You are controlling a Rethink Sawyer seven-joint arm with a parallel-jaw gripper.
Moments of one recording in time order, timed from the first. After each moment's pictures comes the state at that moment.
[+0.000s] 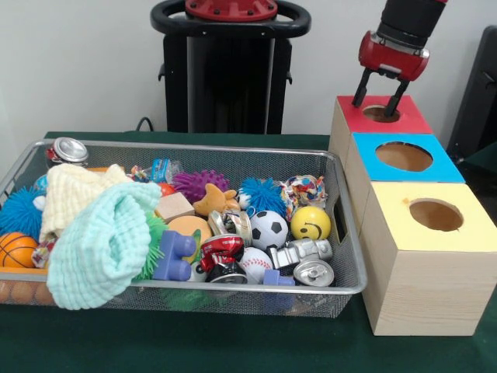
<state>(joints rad) 0.54 -0.66 -0.38 1.97 0.18 0.31 2.01</state>
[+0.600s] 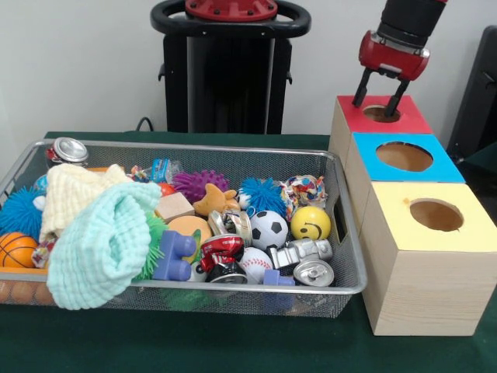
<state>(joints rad) 0.54 -0.66 -0.38 1.97 0.18 0.31 2.01</state>
